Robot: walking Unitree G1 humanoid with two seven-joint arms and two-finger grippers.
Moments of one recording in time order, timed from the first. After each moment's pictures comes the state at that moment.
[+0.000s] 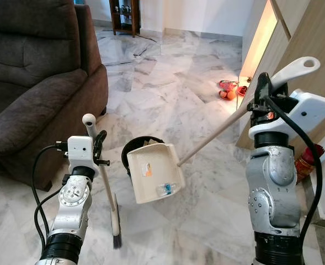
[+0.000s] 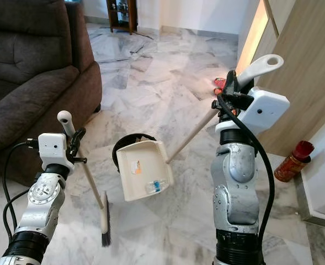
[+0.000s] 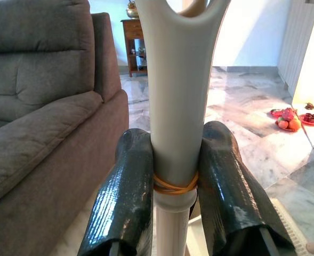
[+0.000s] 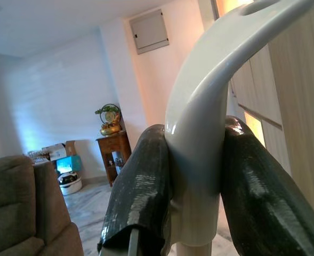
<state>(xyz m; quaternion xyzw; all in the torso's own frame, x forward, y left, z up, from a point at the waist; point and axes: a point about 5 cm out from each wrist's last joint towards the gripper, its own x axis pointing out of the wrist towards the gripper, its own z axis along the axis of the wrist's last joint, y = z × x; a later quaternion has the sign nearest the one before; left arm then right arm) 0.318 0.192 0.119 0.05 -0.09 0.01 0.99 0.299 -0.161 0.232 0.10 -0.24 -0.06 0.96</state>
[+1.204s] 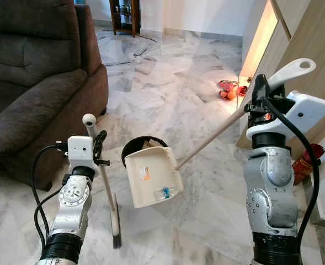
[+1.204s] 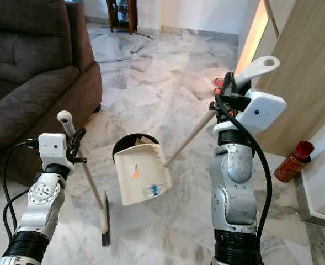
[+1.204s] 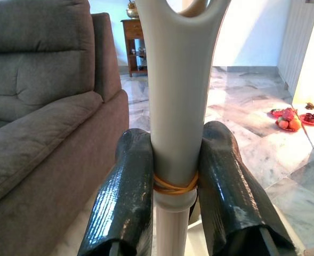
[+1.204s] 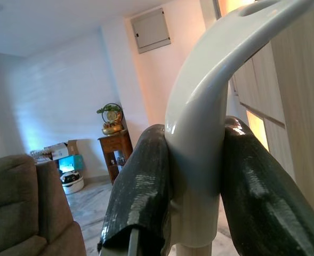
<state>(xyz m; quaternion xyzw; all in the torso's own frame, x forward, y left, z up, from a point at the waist) 0.318 0.192 0.119 0.05 -0.09 0.01 0.99 0.299 -0.159 0.231 0.10 -0.24 -0.05 0.96</state>
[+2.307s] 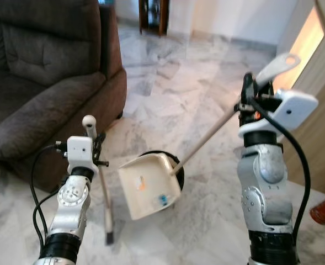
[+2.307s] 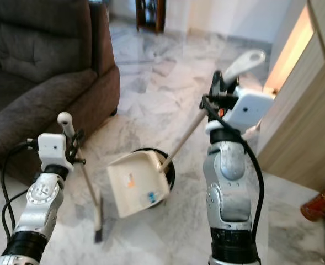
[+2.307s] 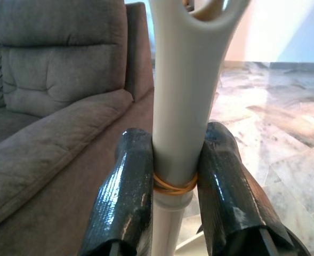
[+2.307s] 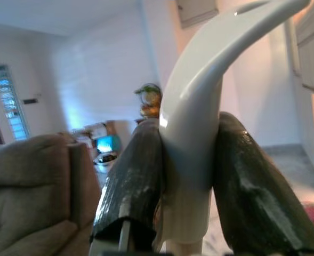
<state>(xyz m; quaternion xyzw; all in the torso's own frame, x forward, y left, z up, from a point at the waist) 0.319 0.190 0.118 0.05 -0.08 0.01 1.00 0.302 -0.155 0.230 0.10 -0.24 -0.04 0.97</state>
